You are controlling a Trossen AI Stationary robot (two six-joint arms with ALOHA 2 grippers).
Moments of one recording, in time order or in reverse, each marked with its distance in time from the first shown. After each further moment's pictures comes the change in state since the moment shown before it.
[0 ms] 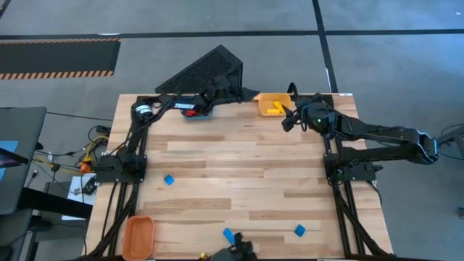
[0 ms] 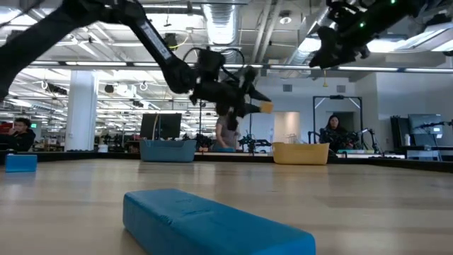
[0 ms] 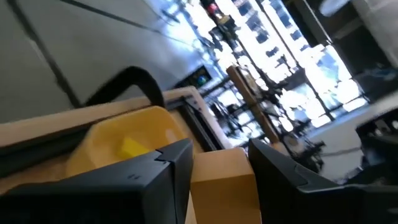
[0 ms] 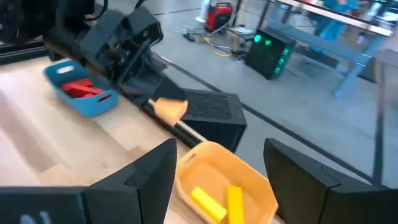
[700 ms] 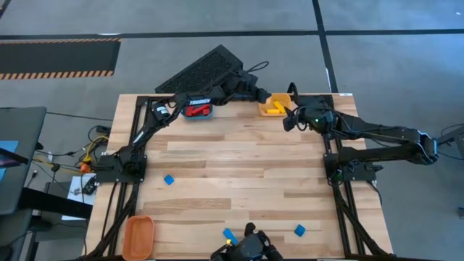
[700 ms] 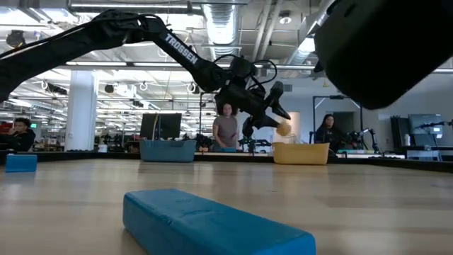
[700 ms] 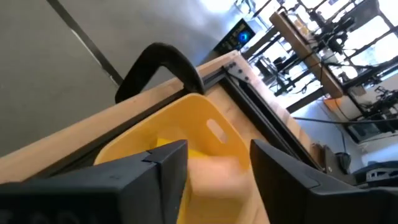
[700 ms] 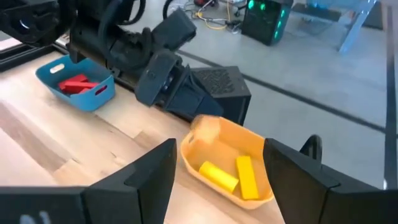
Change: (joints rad) left arm -0.021 0.263 0.537 -0.535 -0.038 0.265; right arm -0.015 0.005 0.029 -0.149 0.001 0.230
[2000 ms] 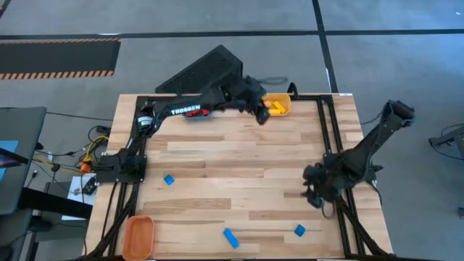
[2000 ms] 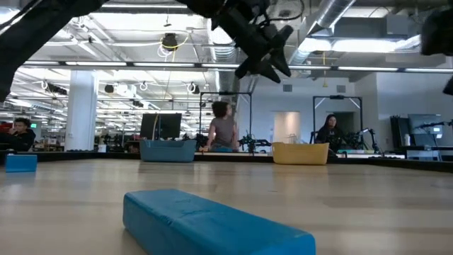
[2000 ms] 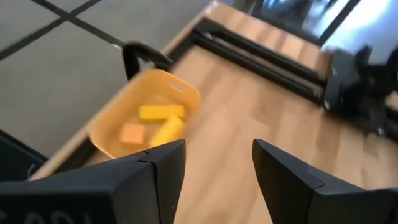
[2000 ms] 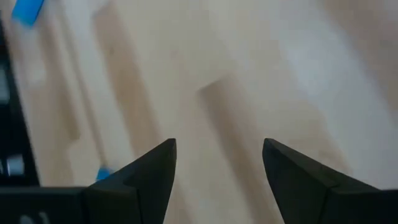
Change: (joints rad) left arm -0.235 -0.286 0.117 -0.654 -0.302 0.387; right arm 1.085 0.034 -0.173 -0.377 -0.339 0.916
